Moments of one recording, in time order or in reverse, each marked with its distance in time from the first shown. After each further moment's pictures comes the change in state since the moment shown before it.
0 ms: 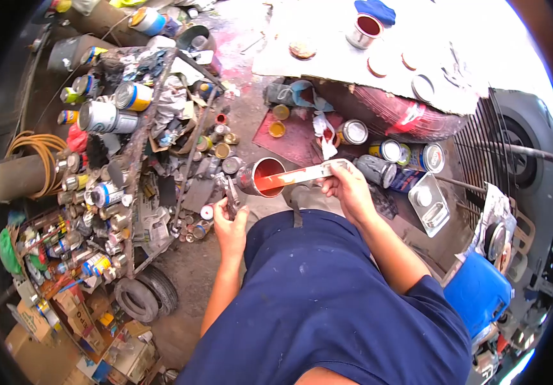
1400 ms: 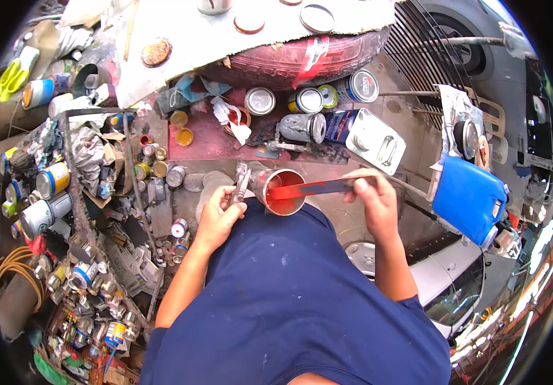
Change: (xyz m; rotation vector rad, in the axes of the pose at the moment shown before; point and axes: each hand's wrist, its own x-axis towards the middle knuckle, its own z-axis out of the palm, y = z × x) left_hand 0.029 0.054 0.111 0.125 -1.006 -0.269; right_hand -0.153 -0.054 -0.062 -0.314 0.511 -0.321
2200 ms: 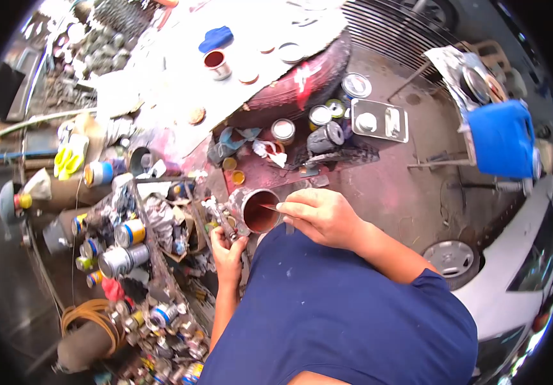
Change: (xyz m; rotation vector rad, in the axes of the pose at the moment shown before) left_hand -0.100 0.026 -0.070 -0.006 0.240 0.349; right_hand -0.054 -0.022 0.125 -0.480 -0.017 -0.967
